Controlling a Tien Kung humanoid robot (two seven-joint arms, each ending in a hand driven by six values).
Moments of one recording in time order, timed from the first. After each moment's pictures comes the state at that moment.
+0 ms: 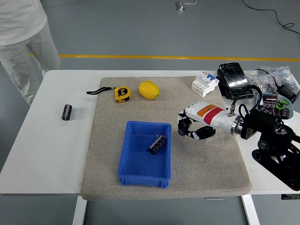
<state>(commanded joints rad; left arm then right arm) -0.09 0.12 -0.51 -0.25 0.31 0.37 0.06 0.76 -0.37 0.63 1.17 -1.94 0.00 0.28</state>
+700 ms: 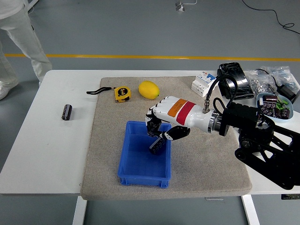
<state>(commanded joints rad) -0.11 0.12 -0.50 -0.25 0.31 0.37 0.05 0.85 -0.33 0.51 1.33 -1.94 0.02 0.26</state>
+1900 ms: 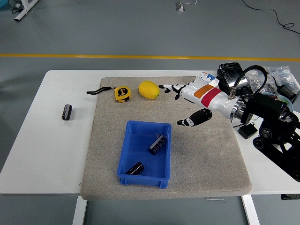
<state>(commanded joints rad) -0.12 0.12 -0.49 -0.25 0.30 0.37 0.05 0.76 -0.42 0.75 1.24 -1.90 -0.01 0.25</state>
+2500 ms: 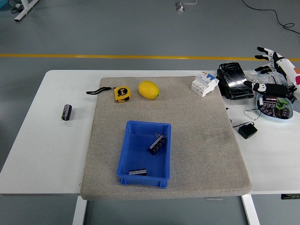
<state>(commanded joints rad) -0.11 0.10 -0.50 -0.25 0.31 0.36 0.06 0.45 -0.54 1.13 1.21 -1.23 -0.15 0.24</state>
